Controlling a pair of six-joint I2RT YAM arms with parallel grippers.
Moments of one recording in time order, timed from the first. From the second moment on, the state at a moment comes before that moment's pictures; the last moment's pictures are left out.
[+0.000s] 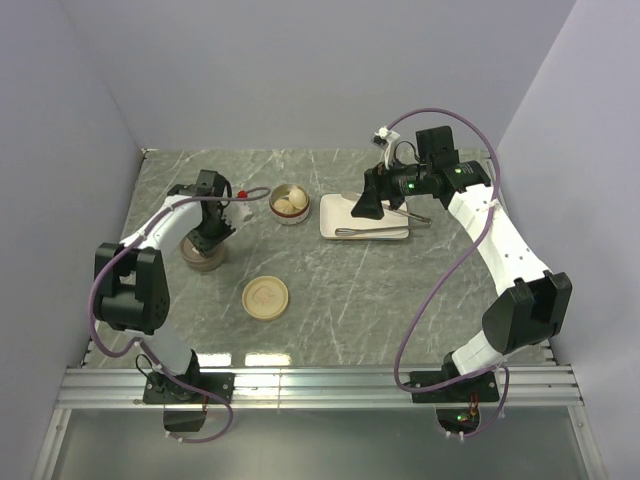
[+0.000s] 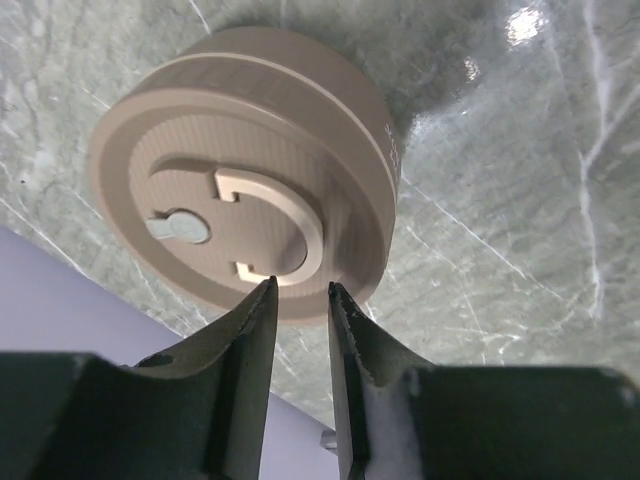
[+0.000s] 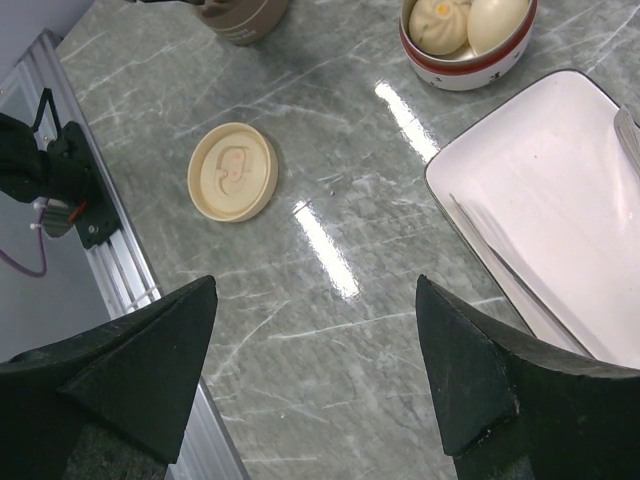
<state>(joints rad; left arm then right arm) -0.16 1.68 1.24 -0.89 -0.15 0.66 0.27 1.55 1.55 -0.77 -0.78 -0.17</state>
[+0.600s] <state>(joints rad) -0.15 1.68 1.52 -1.01 0.12 0.58 0.27 1.55 1.55 -0.78 -0.79 -0.18</state>
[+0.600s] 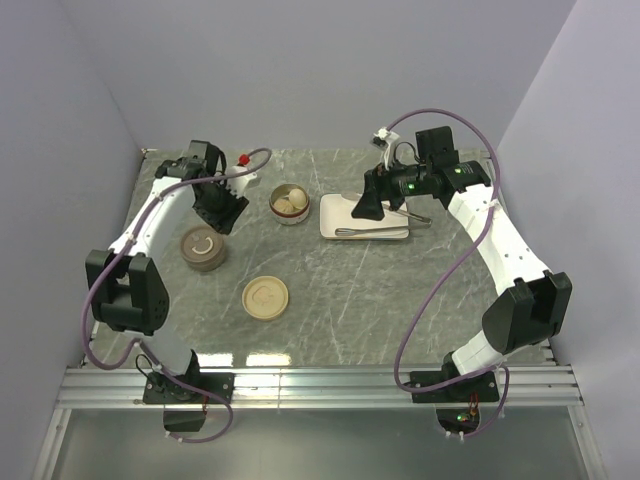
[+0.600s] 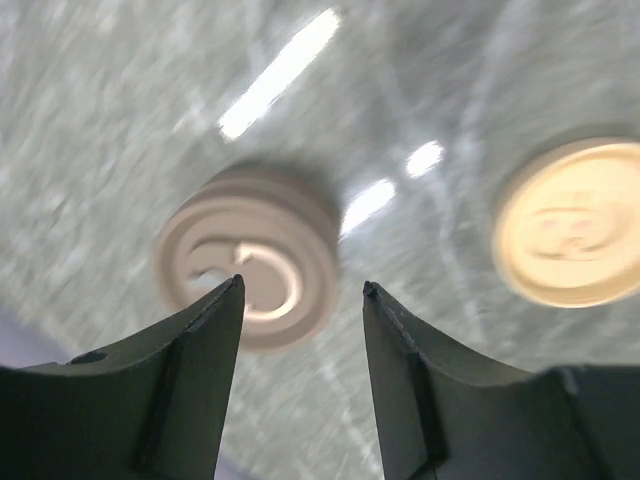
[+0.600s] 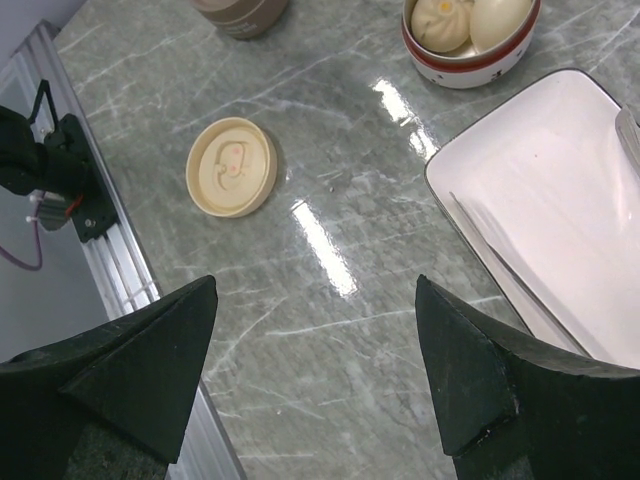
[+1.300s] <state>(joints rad) 0.21 1.57 1.47 -0.90 0.81 0.29 1.00 1.80 1.45 -0.68 -0.29 -0.53</state>
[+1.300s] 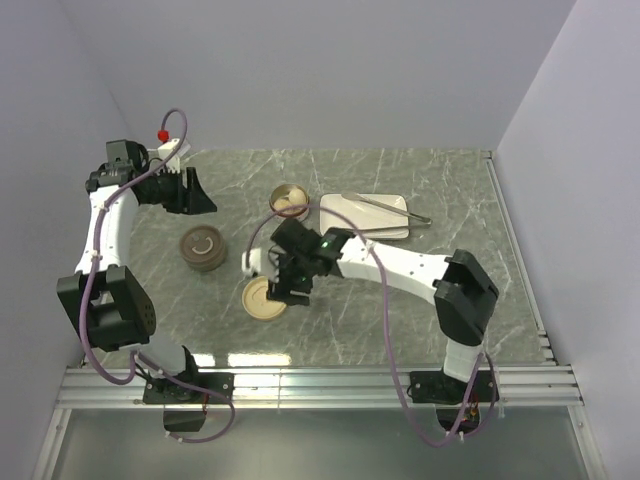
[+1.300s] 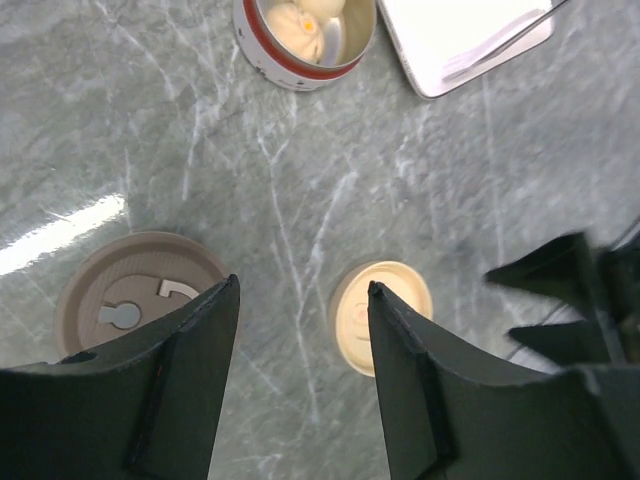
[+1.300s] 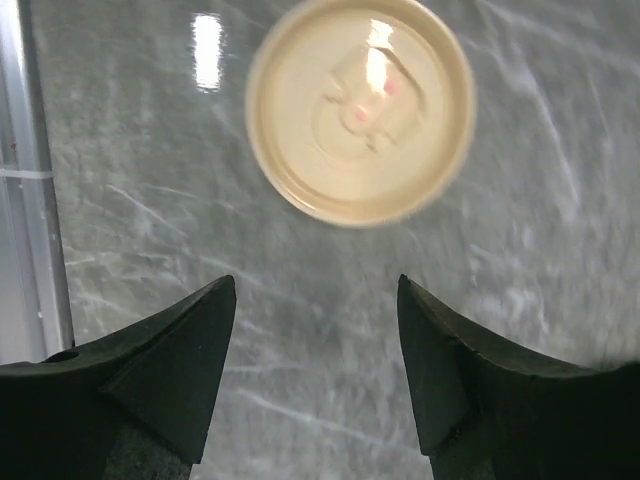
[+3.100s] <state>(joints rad) 0.24 1.22 1.10 -0.13 1.17 -0.29 0.63 1.73 1.75 -0.55 -1.01 -0.26</state>
